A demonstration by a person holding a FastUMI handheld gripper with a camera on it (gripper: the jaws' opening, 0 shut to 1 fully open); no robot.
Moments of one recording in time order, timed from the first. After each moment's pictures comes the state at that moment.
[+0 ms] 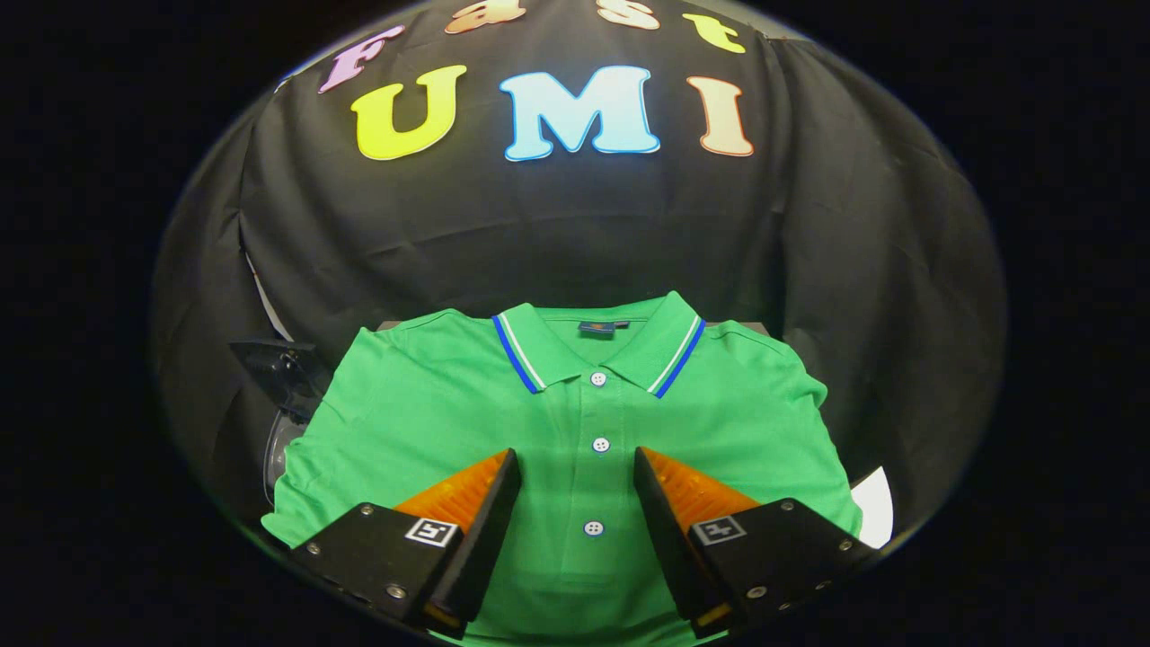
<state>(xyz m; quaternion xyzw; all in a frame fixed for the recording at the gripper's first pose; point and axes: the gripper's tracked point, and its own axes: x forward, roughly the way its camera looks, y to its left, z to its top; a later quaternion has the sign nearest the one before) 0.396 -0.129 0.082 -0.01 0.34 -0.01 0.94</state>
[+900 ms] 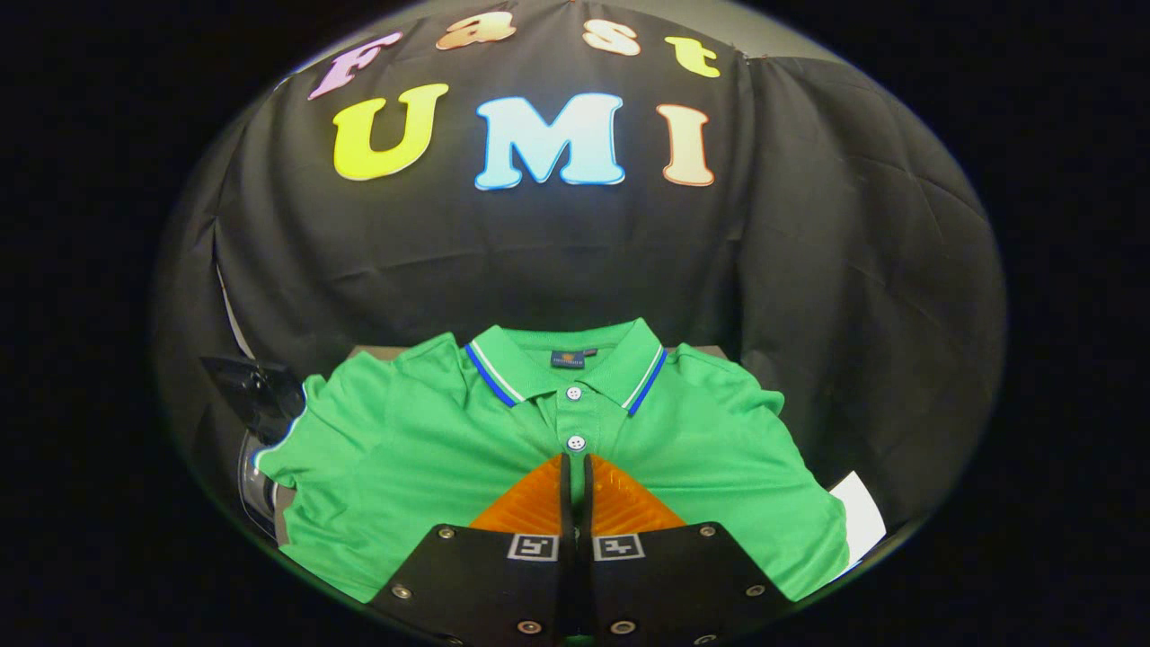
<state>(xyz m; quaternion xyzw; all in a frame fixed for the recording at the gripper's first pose) 0.393 -0.128 0.109 -0.01 0.27 -0.07 0.96</state>
